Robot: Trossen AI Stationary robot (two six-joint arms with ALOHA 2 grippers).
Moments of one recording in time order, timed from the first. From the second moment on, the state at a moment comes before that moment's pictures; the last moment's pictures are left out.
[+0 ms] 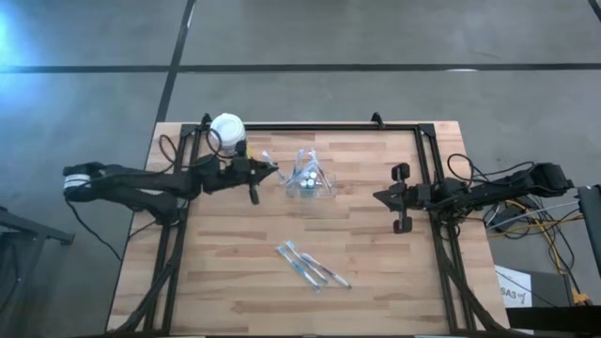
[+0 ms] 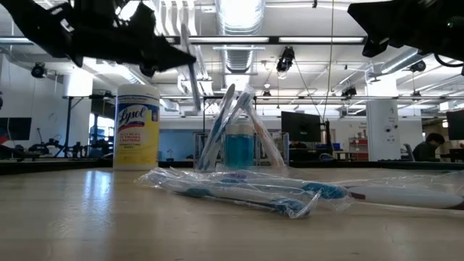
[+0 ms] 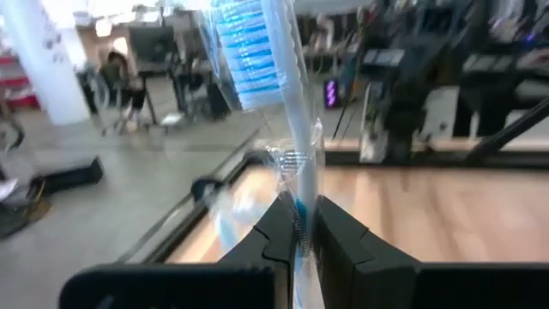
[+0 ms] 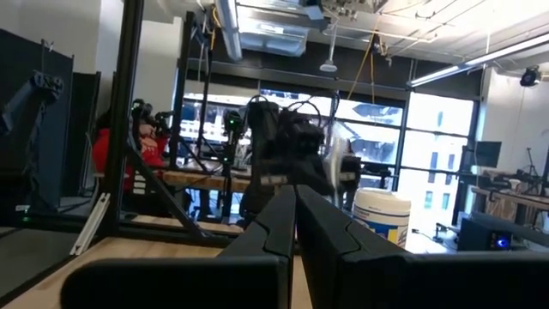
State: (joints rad) left arm 0.21 1.08 0.41 0.71 -0.09 0.11; right arm 0.11 0.71 0.05 1.00 0.11 -0.14
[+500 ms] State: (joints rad) left arm 0.25 1.35 0.45 0.81 -0.06 0.08; right arm 0.11 0.72 0.05 1.00 0.11 -0.16
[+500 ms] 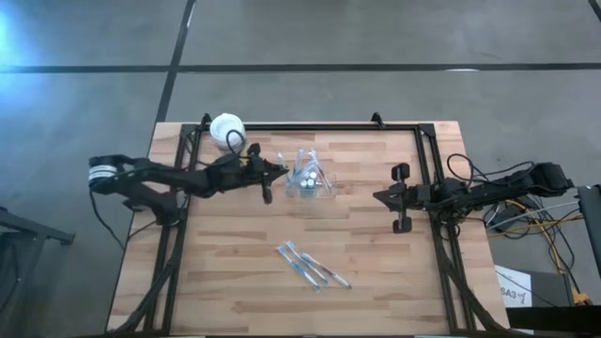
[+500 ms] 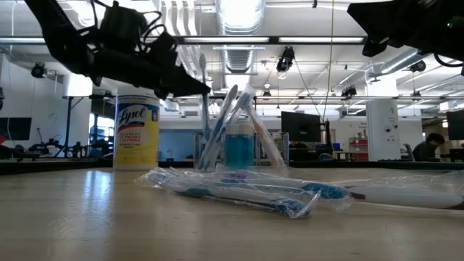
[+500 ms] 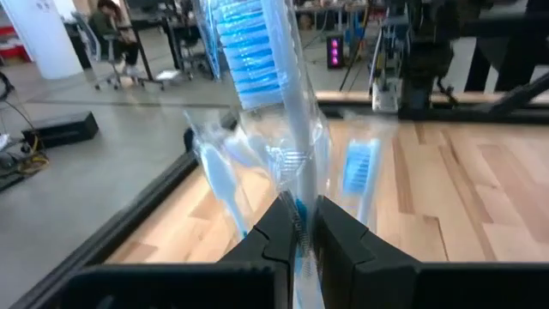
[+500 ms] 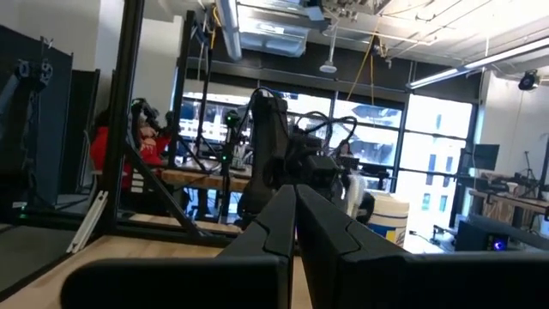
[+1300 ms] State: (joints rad) left arm 0.26 1.57 0.50 0.83 -0.05 0.08; right arm 0.11 0.72 0.05 1.00 0.11 -0.16
